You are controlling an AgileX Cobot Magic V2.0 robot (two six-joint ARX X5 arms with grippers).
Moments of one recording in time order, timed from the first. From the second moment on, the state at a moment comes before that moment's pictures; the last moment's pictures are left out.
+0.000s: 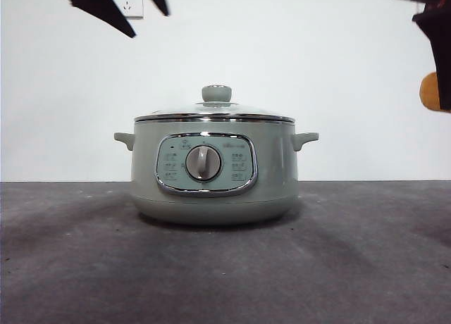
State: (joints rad) left arm -0.34 1.80 2.06 -1.13 0.26 0.07; right arm 0.34 1.24 1.14 -1.15 -0.04 0.17
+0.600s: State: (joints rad) left arm -0.50 2.14 2.38 -1.12 0.08 0.07; right arm 0.49 1.23 1.14 -1.08 -0.03 0.17
